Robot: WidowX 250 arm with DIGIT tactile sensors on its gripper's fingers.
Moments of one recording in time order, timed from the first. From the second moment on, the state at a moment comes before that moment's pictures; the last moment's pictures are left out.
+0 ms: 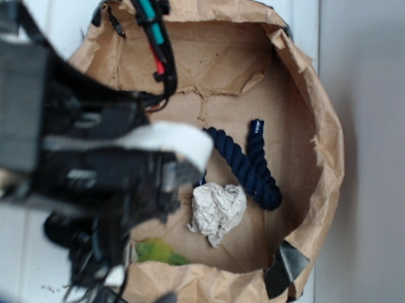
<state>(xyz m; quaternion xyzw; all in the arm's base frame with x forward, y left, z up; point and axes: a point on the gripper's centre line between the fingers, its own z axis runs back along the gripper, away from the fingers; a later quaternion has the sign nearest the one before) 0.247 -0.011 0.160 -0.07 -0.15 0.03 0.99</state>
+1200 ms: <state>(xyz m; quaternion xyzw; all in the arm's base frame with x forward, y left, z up) 0.262 -0.011 0.120 -0.05 -0.14 0.06 0.99</state>
